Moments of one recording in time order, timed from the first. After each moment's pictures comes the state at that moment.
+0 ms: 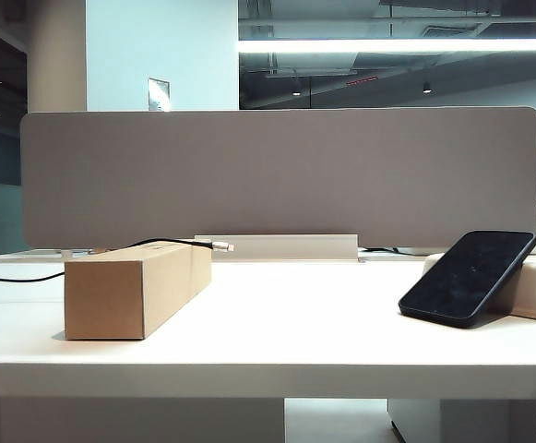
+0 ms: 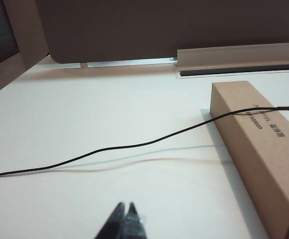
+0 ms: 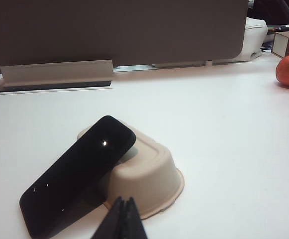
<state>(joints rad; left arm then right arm) -0.07 0.00 0.00 -0.03 -0.05 0.07 0.00 0.00 0.01 -0.03 0.04 0.06</state>
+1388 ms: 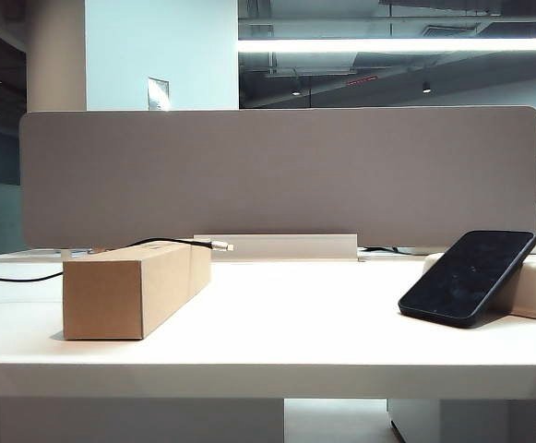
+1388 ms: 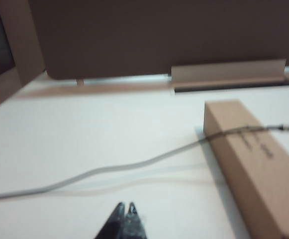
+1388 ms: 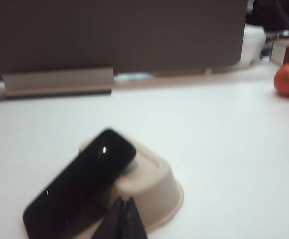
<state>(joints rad) -0.07 0.00 0.02 0.02 -0.02 0.07 0.01 0.00 0.05 -0.04 0.04 0.06</state>
